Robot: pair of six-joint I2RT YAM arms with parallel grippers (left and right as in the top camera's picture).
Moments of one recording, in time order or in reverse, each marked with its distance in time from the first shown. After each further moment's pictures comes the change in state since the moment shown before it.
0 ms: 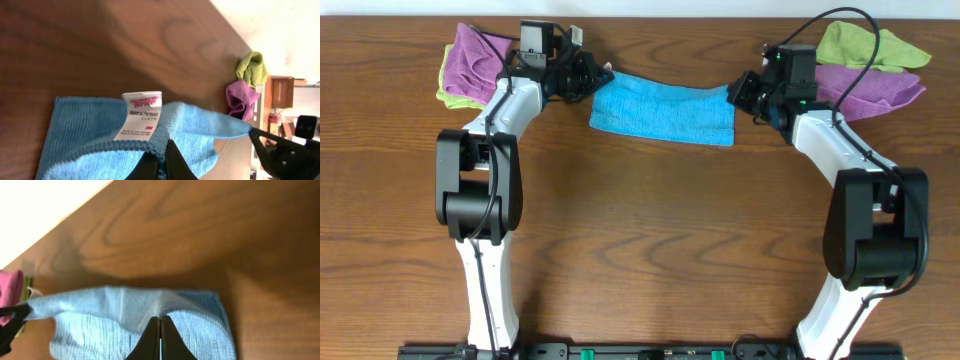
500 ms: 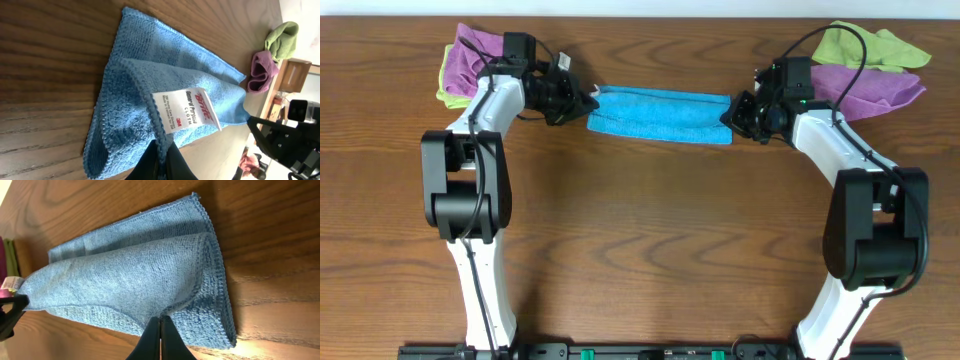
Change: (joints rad) left arm 0.069 0.001 0.006 -0.319 0.064 0.160; right arm 0.000 0.000 0.003 -0.231 -0.080 0.006
